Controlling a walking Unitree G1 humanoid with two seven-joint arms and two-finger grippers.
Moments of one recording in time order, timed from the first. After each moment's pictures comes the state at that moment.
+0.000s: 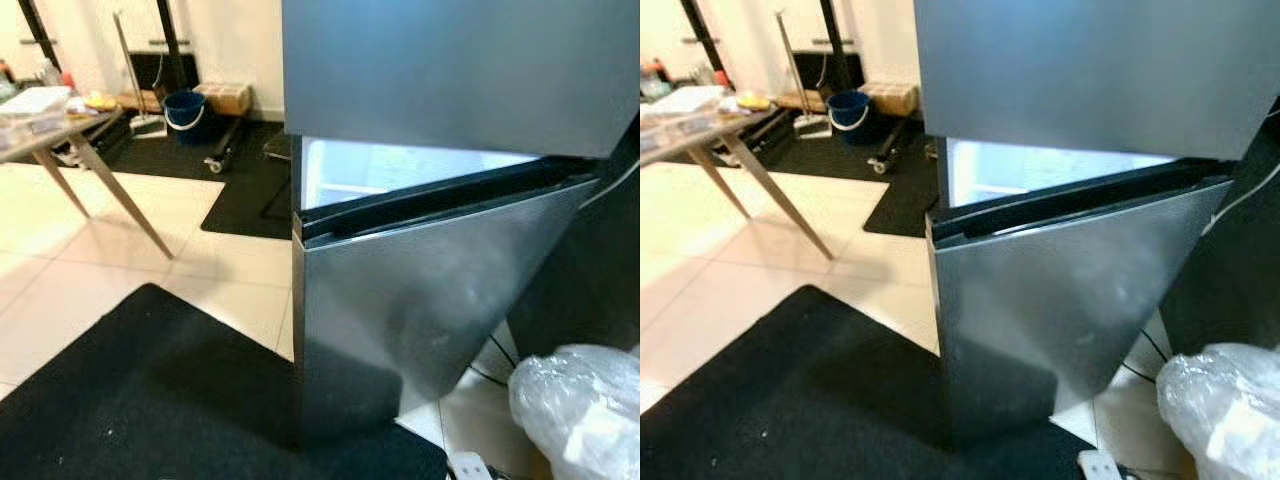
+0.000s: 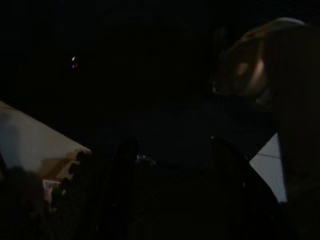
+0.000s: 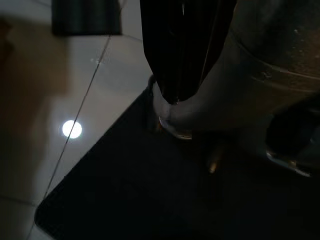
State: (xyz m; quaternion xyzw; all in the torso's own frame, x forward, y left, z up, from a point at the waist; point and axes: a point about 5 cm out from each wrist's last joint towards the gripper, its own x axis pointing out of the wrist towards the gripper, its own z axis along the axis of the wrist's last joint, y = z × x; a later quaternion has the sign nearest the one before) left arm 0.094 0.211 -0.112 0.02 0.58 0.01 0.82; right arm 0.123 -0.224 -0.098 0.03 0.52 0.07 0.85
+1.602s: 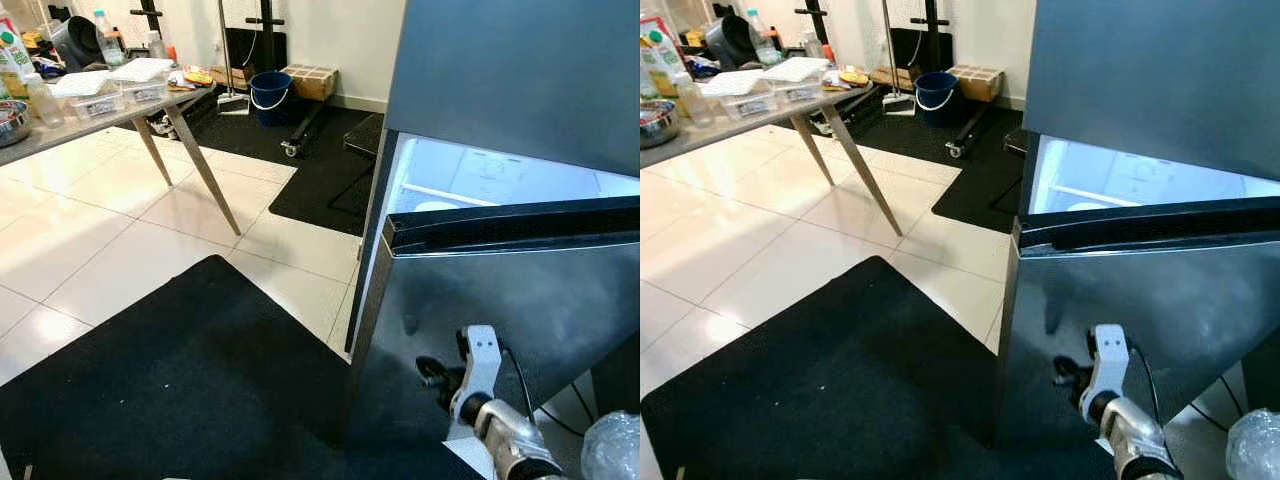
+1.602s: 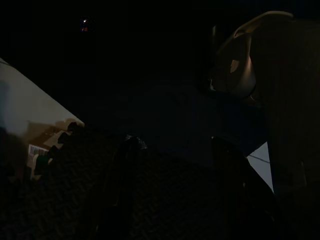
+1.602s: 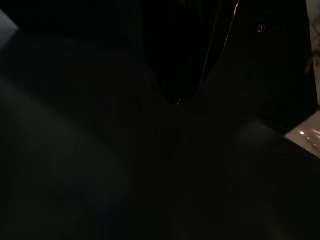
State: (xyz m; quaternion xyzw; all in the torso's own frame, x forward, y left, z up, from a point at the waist) left arm 0.094 0.207 -0.113 0.01 0.58 0.01 0.81; right arm 0.265 -0.226 -0.004 0.11 0.21 0.14 0.96
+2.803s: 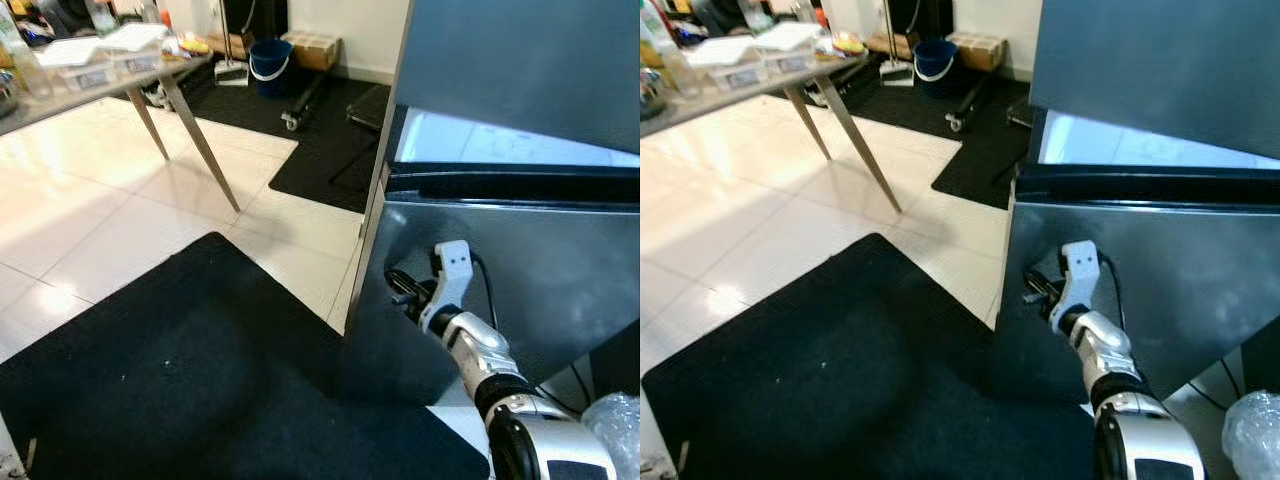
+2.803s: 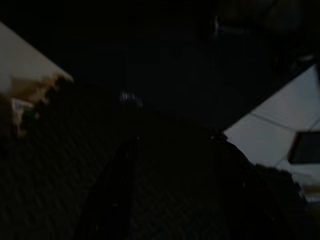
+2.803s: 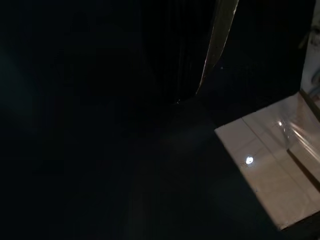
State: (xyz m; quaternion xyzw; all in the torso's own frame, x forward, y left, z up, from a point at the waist) left arm 0.047 0.209 -0.120 0.00 0.61 0.01 0.79; right arm 0.354 -0.179 0.092 0.06 0.06 0.22 0.97
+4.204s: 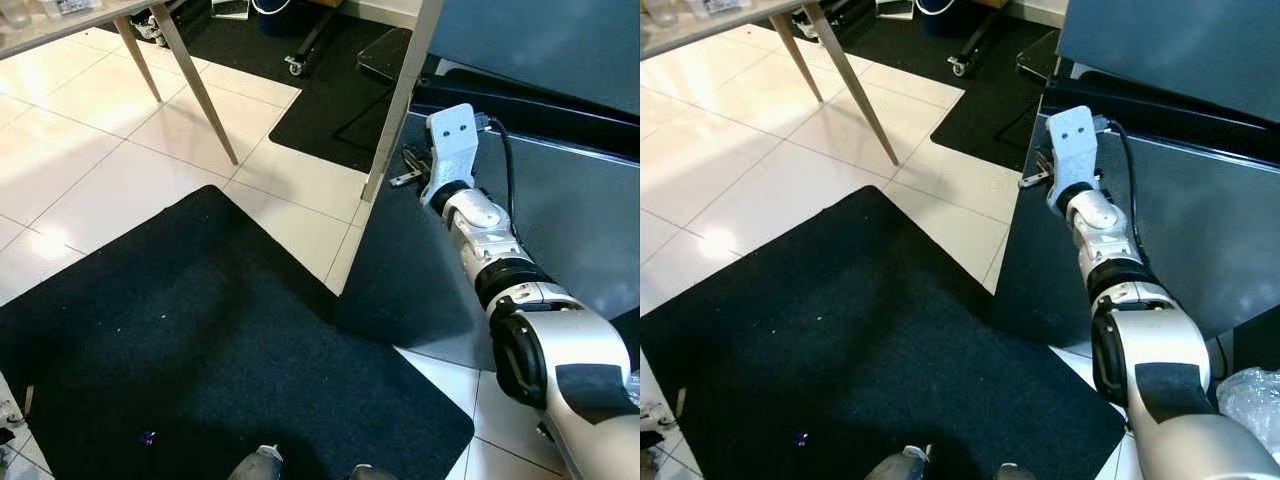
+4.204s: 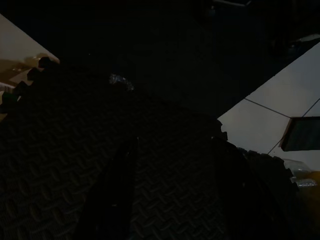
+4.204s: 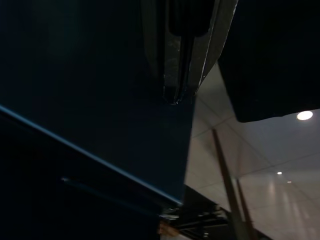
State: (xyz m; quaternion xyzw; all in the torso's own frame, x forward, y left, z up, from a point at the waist) left arm 0.055 0.213 -0.116 0.00 0.58 0.01 0.82; right arm 0.415 -0.176 0.233 -0.10 -0.09 0.09 0.99
